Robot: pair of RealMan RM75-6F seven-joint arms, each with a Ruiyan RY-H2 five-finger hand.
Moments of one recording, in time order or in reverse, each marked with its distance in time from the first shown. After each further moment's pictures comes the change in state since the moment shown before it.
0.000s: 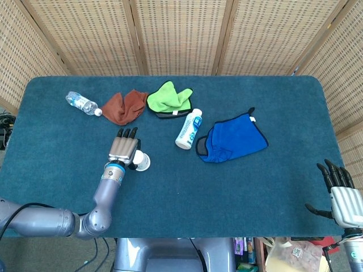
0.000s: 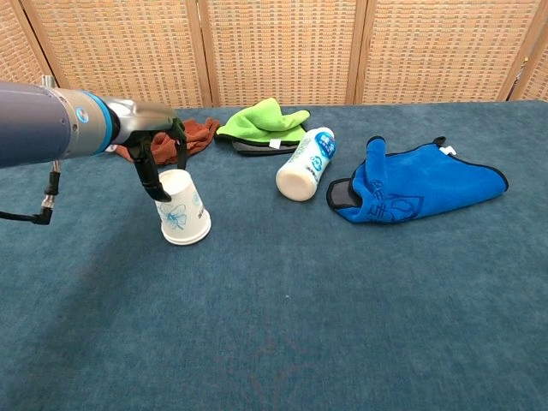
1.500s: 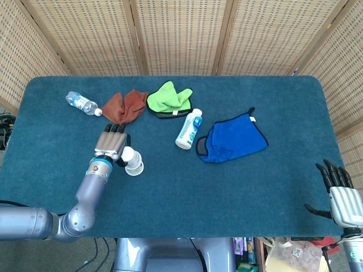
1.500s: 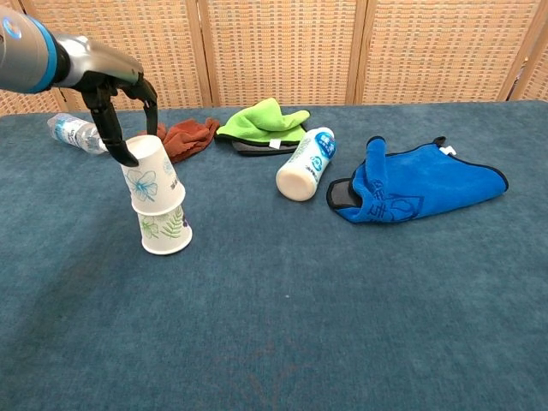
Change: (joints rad) left arm -0.039 0.267 -0.057 -0.232 -0.184 -0.013 0.037; right arm 0.001 0.000 0.000 -0.005 0.000 -0.005 -0.010
